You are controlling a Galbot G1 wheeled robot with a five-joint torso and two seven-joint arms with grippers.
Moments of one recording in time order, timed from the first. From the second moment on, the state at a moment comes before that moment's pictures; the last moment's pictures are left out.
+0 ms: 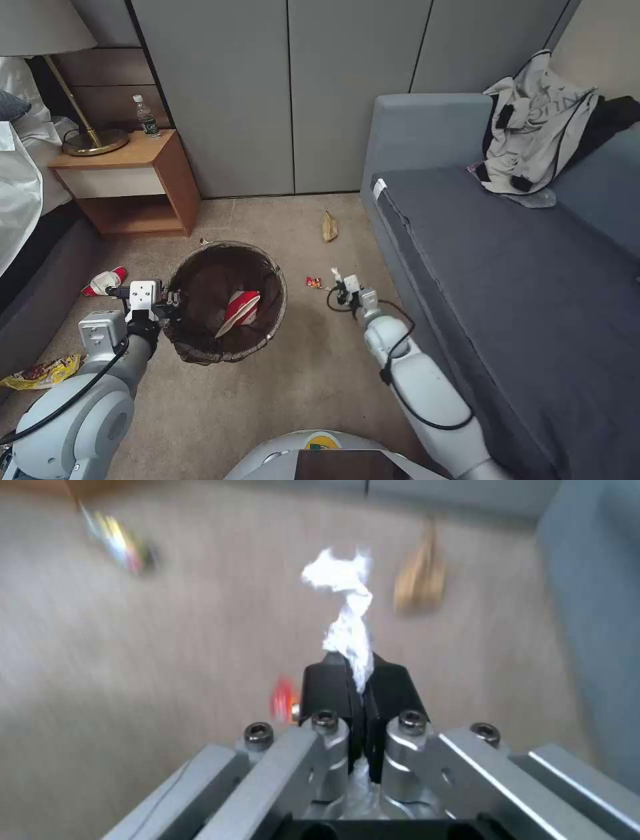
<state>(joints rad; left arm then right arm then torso) 1.65 -1.22 -0.84 -2.50 -0.51 0.74 -0.21 -1.02 1.30 0.17 1.62 0.20 -0.32 -0.02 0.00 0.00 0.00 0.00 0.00</state>
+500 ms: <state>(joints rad) 1.62 -1.21 -0.81 -2.50 -0.52 0.74 -0.21 -1.00 1.19 0.19 2.07 0.44 -0.46 -0.11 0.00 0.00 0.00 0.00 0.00</state>
